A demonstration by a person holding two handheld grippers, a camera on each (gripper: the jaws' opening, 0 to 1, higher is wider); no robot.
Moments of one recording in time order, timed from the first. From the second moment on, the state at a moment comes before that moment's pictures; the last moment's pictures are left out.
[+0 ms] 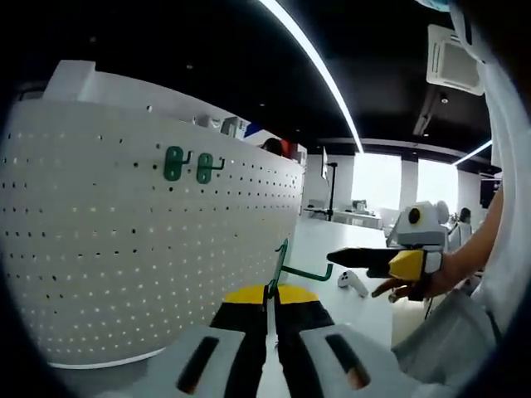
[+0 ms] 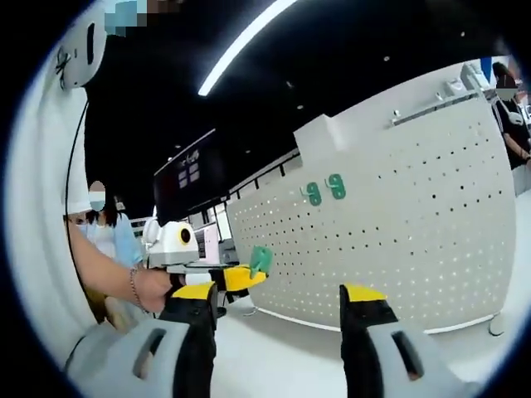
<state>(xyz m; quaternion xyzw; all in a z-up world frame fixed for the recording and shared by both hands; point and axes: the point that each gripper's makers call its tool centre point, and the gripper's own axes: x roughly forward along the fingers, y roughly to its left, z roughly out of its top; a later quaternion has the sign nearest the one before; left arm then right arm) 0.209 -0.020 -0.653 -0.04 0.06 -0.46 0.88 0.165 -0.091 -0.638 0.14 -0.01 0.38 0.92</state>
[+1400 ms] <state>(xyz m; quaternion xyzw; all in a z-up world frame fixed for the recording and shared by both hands) 0.210 -0.017 -0.642 -0.05 0.05 -0.45 0.89 0.187 -0.038 -0.620 0.16 -0.02 0.41 0.90</state>
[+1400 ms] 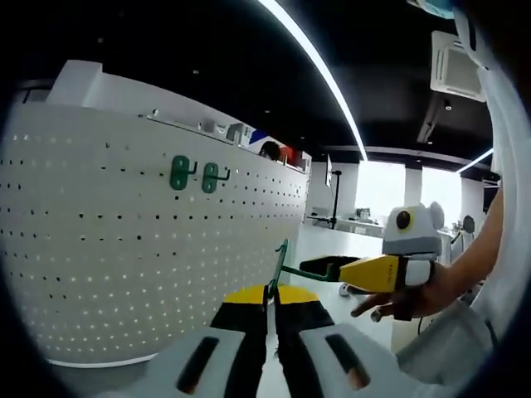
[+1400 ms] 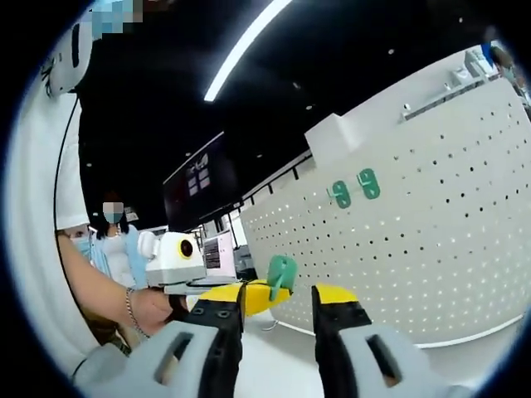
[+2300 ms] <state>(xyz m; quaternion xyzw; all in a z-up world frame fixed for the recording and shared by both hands) 0.205 -0.019 -0.638 -0.06 0.05 -0.45 0.89 0.197 -0.021 -0.619 0.16 -0.01 0.41 0.90</state>
